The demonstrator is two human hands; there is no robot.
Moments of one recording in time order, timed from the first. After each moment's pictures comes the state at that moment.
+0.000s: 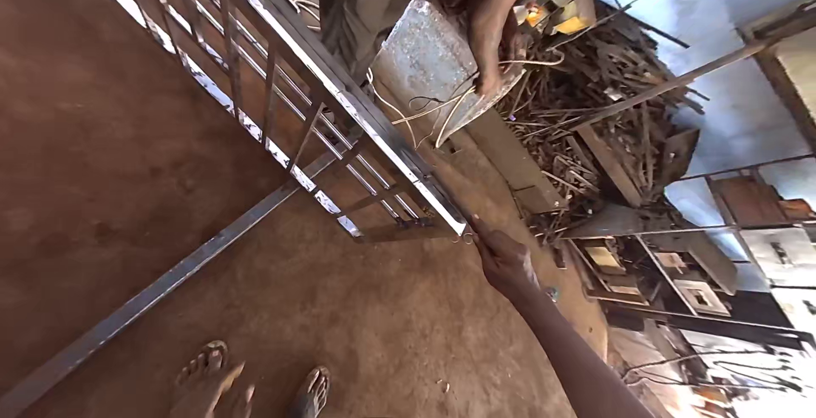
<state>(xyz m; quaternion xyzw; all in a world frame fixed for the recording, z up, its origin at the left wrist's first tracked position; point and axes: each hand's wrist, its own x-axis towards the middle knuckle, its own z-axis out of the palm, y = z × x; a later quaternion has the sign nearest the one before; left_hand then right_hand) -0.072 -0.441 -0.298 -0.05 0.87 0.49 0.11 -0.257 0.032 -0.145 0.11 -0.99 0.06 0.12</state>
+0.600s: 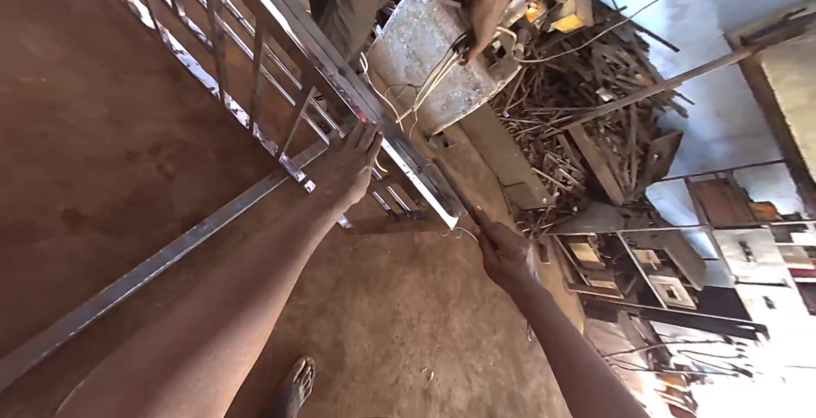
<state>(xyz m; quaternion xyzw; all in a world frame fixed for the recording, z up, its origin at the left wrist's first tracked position) -0.430 -0.256 -0.224 0.25 0.95 0.18 0.03 -0.260 0.033 -0.130 0.11 -0.98 0.06 0.13</state>
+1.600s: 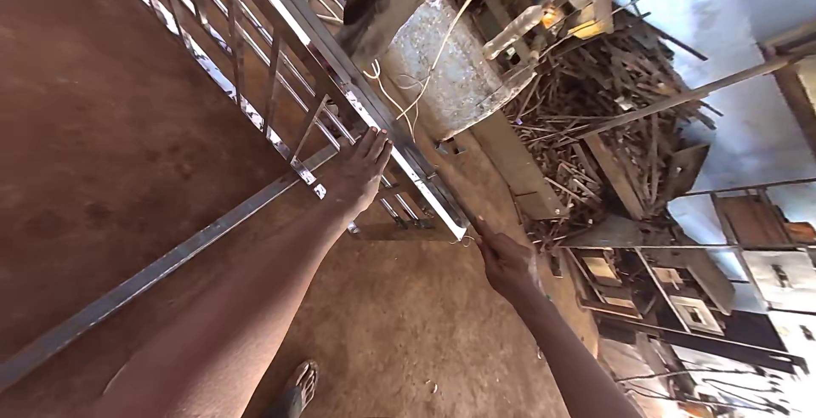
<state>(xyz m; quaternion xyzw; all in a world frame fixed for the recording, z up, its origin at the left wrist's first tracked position) -0.428 -0.256 -0.228 0.24 0.95 0.18 -0.01 -0.266 0.036 -0.138 0.11 -0.99 0.06 0.11</state>
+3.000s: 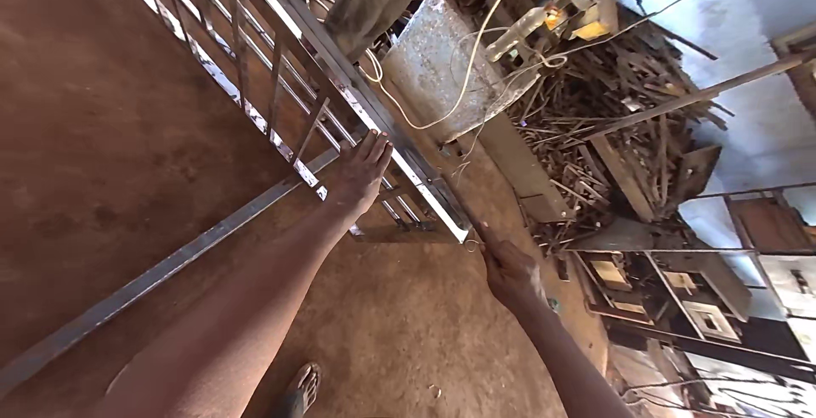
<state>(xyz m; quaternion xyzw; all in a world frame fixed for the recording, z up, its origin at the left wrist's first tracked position) -0.427 -0.253 -0.226 0.23 0.95 0.18 -0.02 -0.259 0.038 -0.142 0.11 -0.99 0.04 0.12</state>
